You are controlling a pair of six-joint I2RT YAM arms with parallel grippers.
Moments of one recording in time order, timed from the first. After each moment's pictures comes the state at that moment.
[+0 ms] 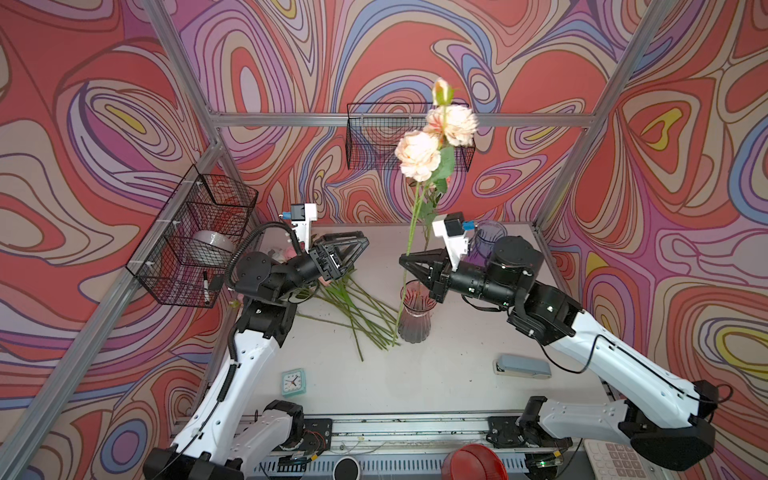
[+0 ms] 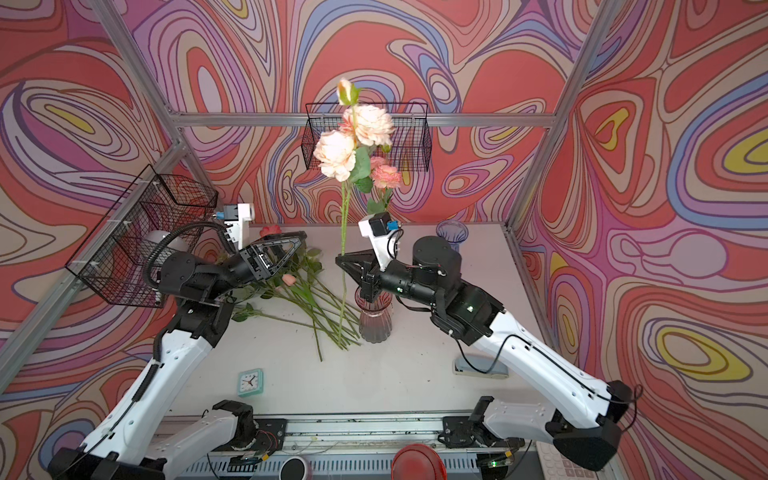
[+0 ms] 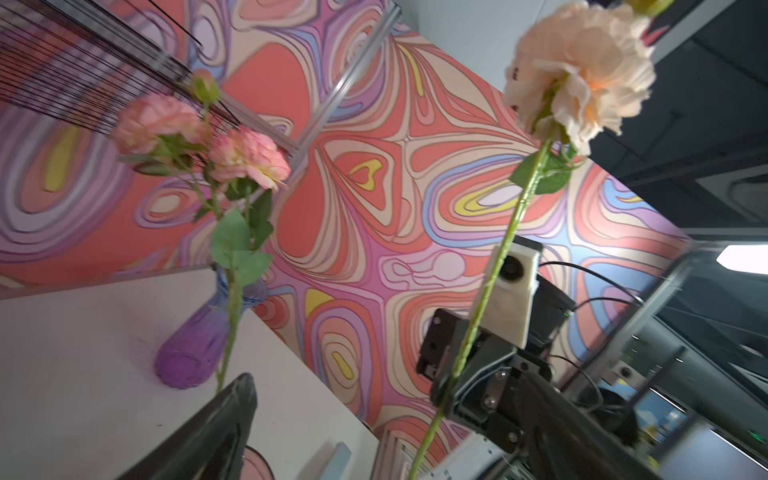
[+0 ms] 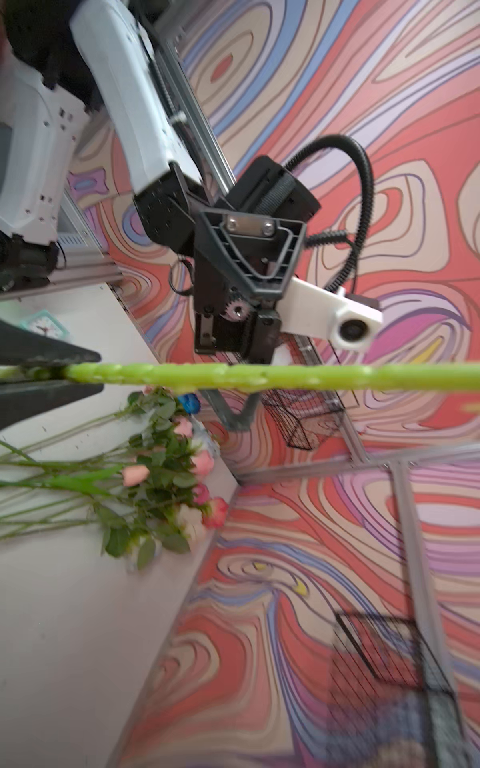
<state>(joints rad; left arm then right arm) -0.20 0.96 0.98 0.37 0.84 -0.99 0.86 1.16 1.39 -0.23 -0.20 0.25</state>
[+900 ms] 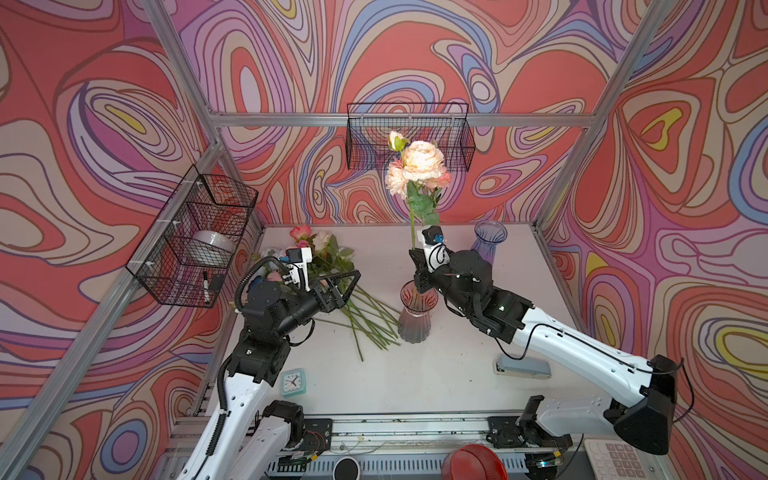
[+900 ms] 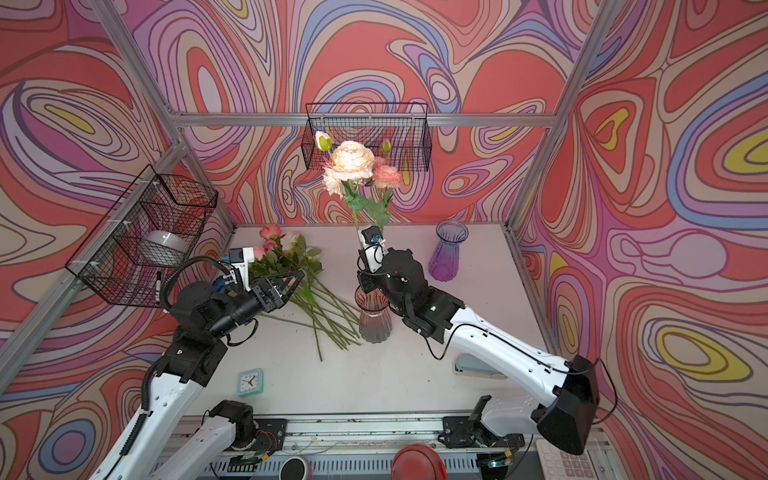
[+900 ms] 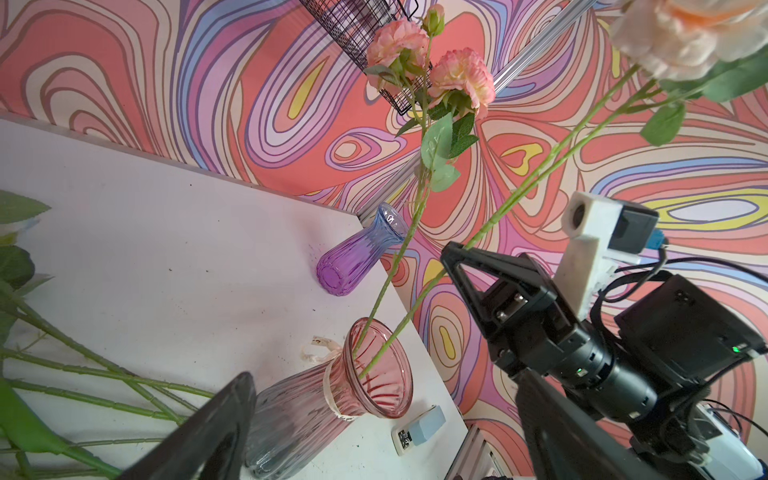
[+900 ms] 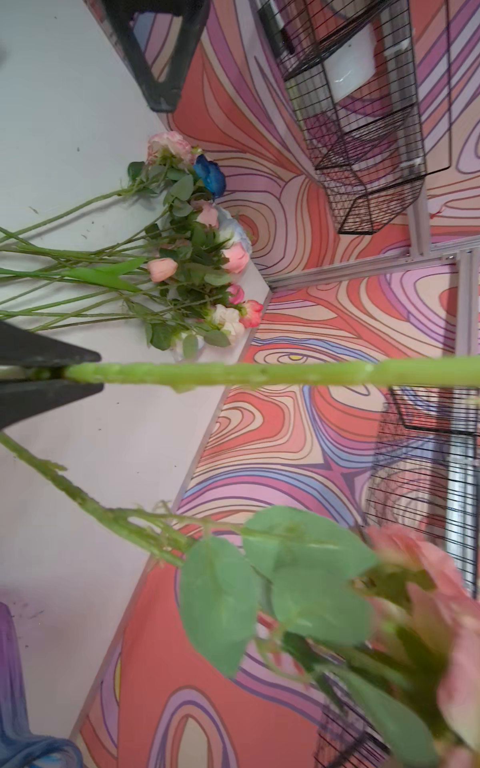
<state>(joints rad) -0.20 0.74 0.76 -0.08 0.59 -0.77 0.86 1.31 1.18 -0.08 0.29 0.05</state>
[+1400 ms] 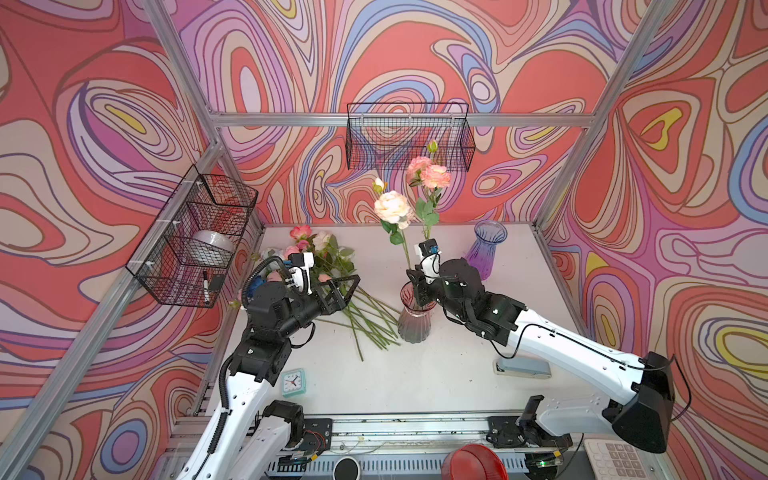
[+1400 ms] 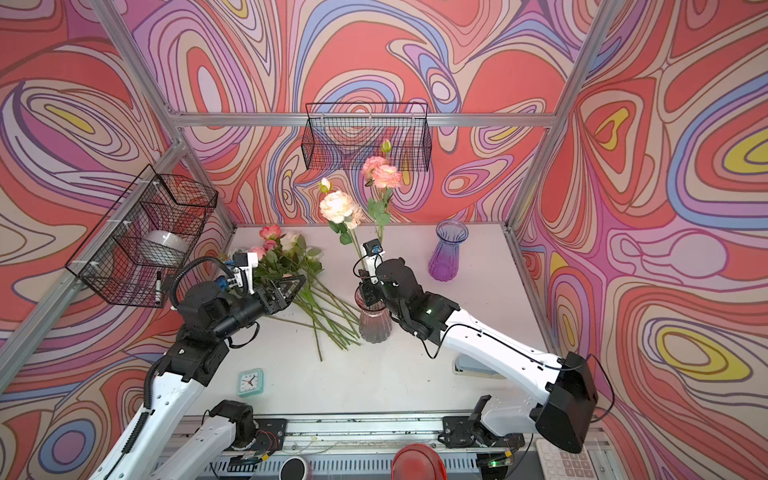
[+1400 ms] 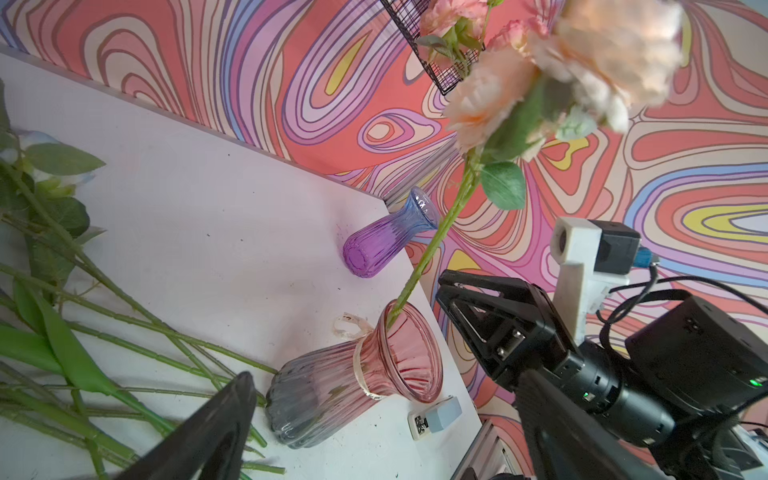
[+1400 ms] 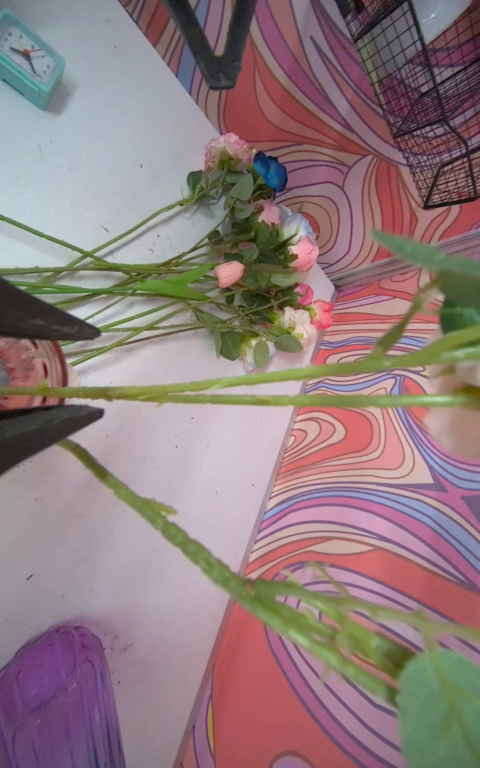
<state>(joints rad) -0.20 0.74 0.74 -0.17 0.53 -0.76 0.86 1.32 1.14 -0.20 0.26 0.18</state>
